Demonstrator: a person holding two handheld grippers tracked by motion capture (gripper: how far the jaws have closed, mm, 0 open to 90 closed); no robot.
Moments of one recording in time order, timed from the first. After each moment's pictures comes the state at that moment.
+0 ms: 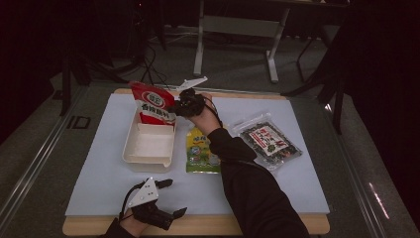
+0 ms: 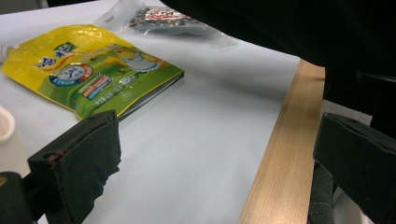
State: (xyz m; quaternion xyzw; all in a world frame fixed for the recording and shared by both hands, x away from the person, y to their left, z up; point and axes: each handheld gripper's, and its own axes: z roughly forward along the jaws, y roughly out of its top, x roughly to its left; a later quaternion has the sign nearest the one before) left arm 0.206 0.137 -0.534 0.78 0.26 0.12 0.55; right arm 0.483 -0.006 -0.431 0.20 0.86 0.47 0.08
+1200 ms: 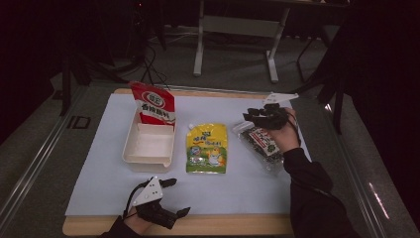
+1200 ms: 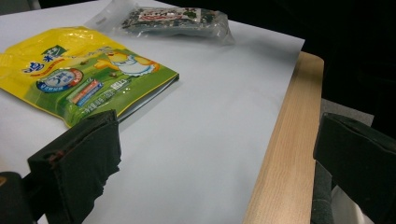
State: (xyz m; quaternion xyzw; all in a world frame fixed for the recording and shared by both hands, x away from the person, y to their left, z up) left arm 0.212 0.128 -0.536 0.78 0.25 0.11 0.56; right arm 0.445 -0.241 -0.421 0.29 0.83 0.45 0.17
